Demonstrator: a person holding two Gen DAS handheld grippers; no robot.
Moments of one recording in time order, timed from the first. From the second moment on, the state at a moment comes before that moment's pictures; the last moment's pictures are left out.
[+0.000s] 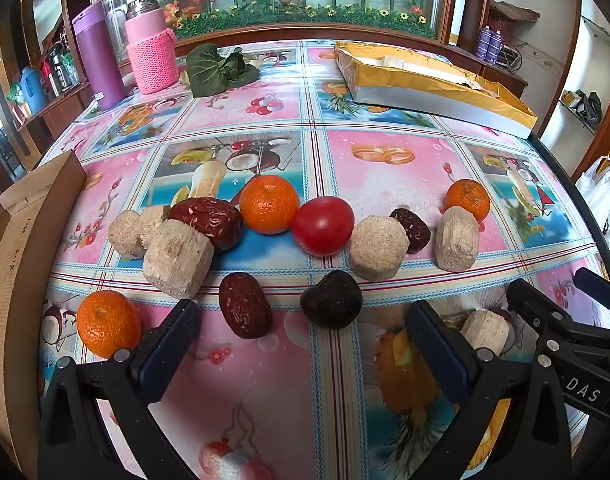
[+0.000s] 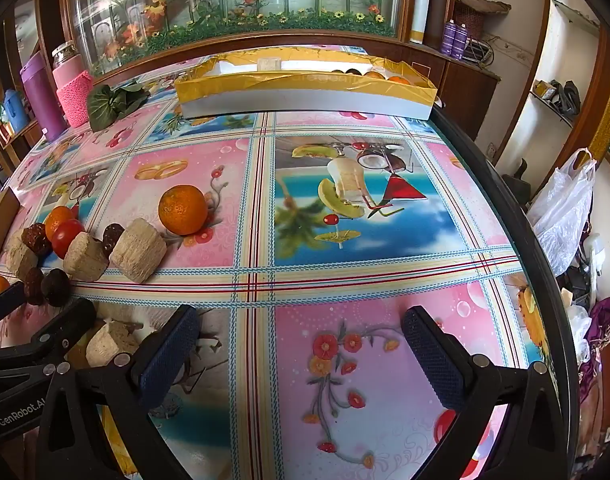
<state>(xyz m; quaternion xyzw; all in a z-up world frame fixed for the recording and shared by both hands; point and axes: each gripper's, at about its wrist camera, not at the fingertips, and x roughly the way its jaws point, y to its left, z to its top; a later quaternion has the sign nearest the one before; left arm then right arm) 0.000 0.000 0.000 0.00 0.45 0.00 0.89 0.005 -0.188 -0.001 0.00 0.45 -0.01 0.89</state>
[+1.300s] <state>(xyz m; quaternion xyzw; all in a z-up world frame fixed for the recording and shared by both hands) -0.030 0.021 0.024 0.00 0.46 -0.10 0.88 0.007 -0.187 0.000 0.02 0.47 -0.04 0.88</state>
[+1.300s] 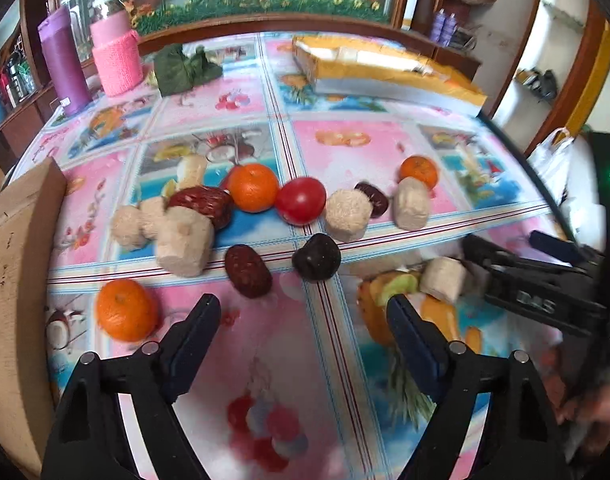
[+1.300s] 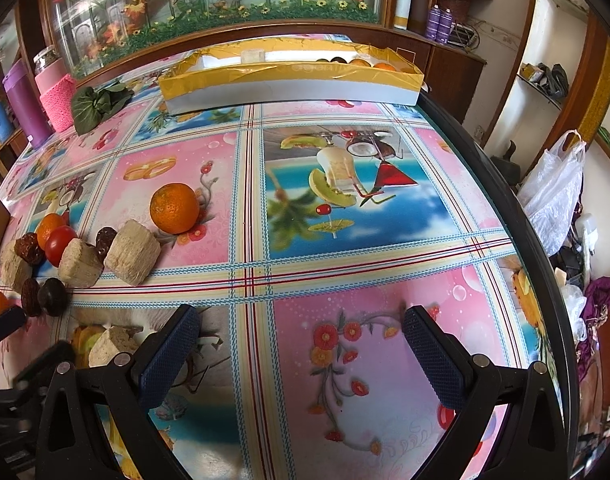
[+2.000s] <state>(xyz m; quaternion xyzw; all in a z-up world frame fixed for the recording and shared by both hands) -0.087 0.148 0.061 -0.03 0.40 -0.05 0.91 -0.048 -0.151 0.051 0.04 0.42 0.06 0.90</state>
